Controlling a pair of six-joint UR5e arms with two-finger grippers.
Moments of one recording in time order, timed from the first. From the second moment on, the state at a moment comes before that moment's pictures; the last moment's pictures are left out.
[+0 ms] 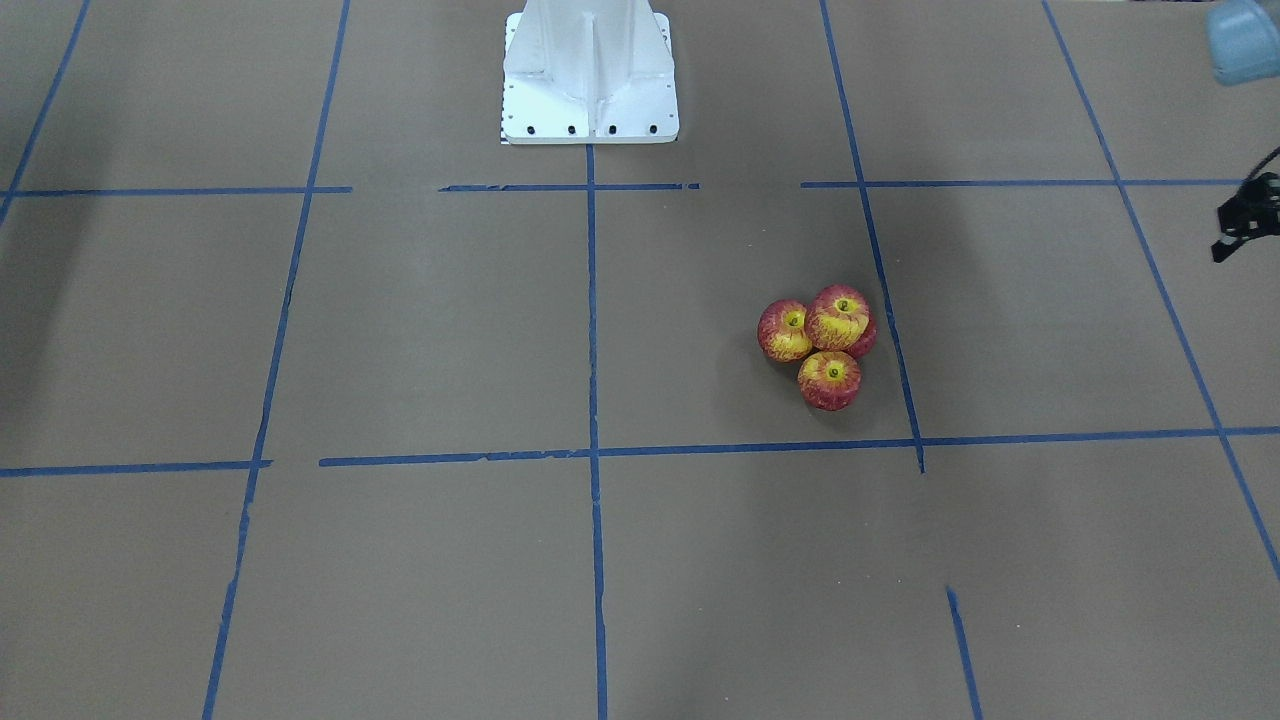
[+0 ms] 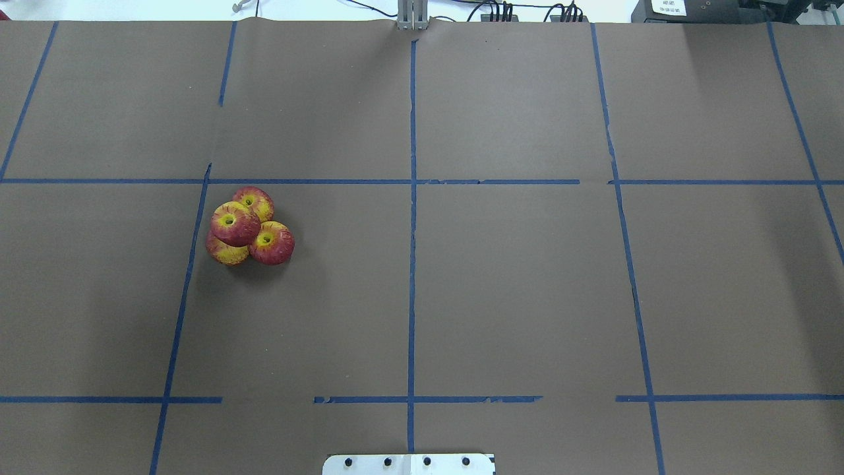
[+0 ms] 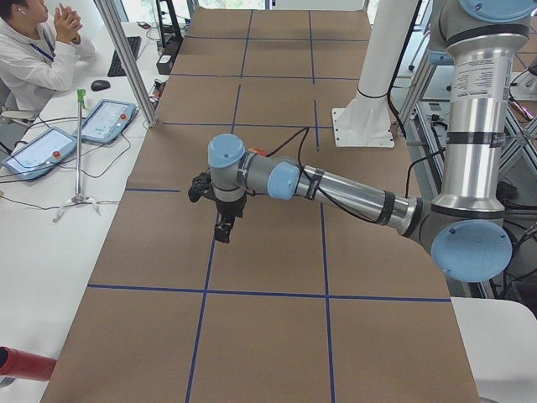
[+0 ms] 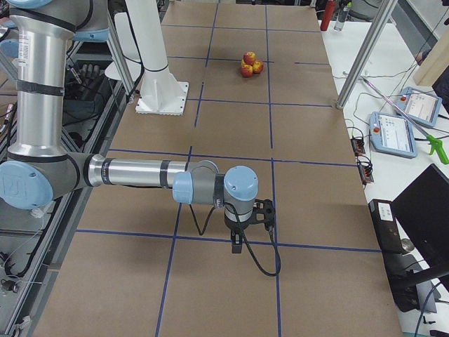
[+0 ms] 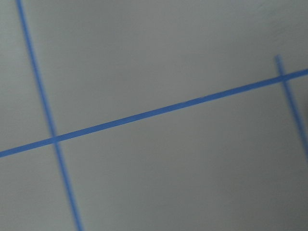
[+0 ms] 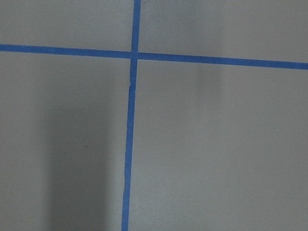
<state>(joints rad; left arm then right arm) -1.45 -1.56 -1.81 -1.54 -2.30 0.12 1.59 -1.71 1.71 -1.58 2.29 -0.06</state>
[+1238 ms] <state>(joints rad) -1.57 -1.50 -1.73 -1.49 -2.35 0.14 1.59 -1.71 1.71 -1.58 2.29 -0.06</state>
